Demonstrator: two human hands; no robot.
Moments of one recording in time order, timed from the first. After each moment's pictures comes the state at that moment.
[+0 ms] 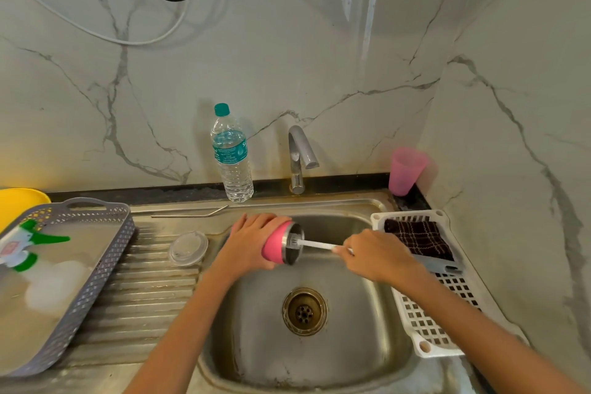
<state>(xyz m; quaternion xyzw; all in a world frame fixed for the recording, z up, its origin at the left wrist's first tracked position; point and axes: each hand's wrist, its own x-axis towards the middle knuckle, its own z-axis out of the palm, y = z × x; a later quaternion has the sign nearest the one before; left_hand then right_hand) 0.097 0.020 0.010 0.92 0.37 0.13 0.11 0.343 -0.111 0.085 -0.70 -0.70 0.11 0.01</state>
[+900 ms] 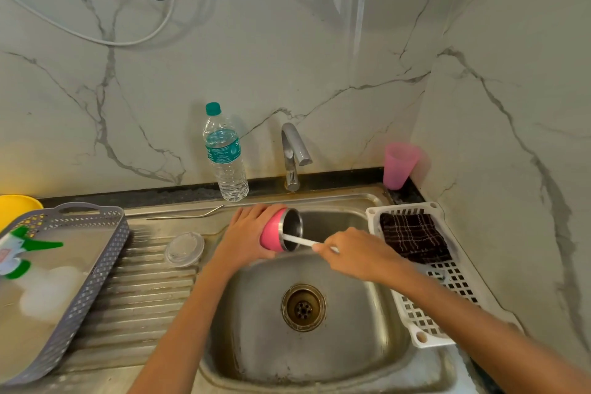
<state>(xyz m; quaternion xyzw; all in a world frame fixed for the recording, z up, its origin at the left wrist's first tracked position) 0.107 0.020 0.025 0.91 0.37 0.16 0.12 0.320 -0.114 0.095 -0.68 -0.70 0.21 0.06</state>
